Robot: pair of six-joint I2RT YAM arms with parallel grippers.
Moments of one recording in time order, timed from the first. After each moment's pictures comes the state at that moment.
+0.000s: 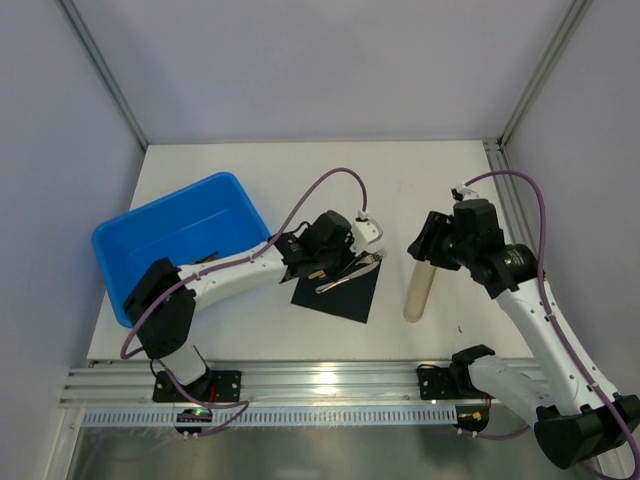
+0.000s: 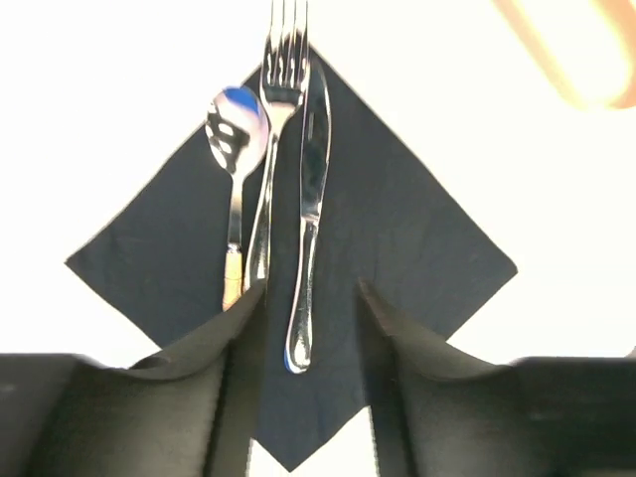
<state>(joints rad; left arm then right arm) -0.93 1.67 1.18 -0.30 0.04 0.13 0.30 0.93 1.00 -0.82 -0.03 0.54</state>
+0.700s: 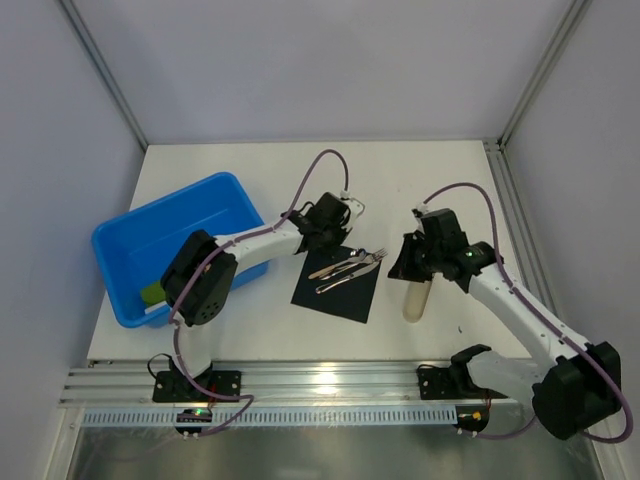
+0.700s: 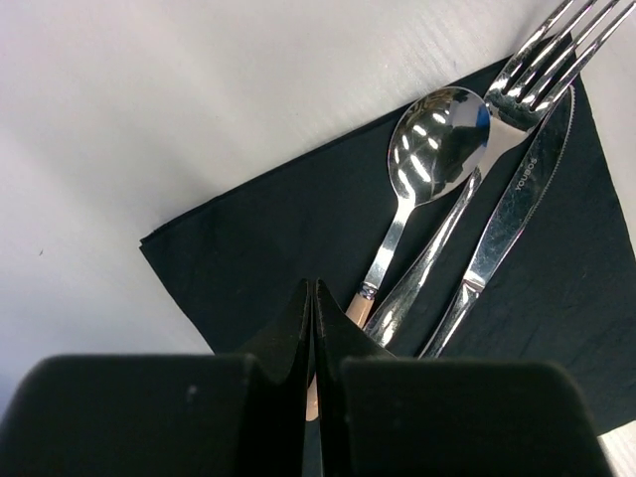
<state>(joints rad) -0.78 1.93 1.37 -0.39 -0.04 -0.03 0.35 1.05 0.82 -0.66 -0.23 0.56</state>
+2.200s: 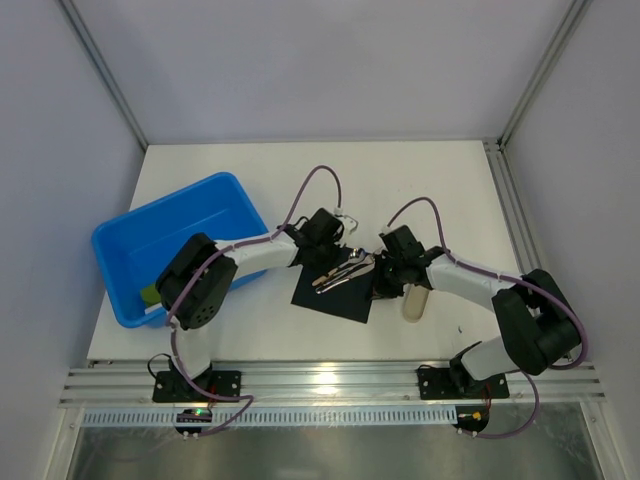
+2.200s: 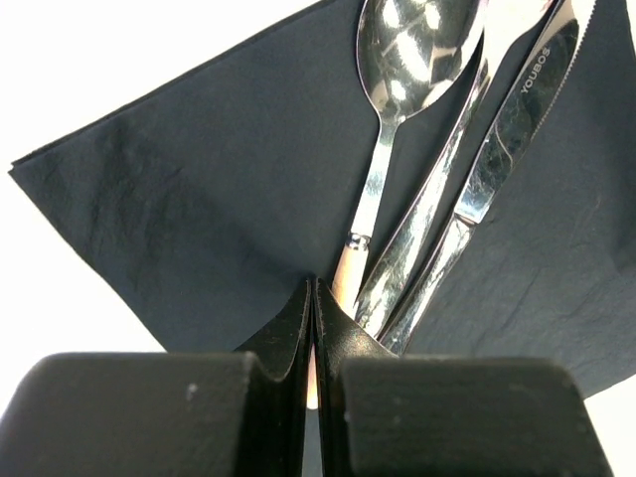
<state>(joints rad) -0.79 1.90 1.21 -0.33 0.03 -0.09 0.53 1.44 0.69 -0.34 -0.26 0.66</state>
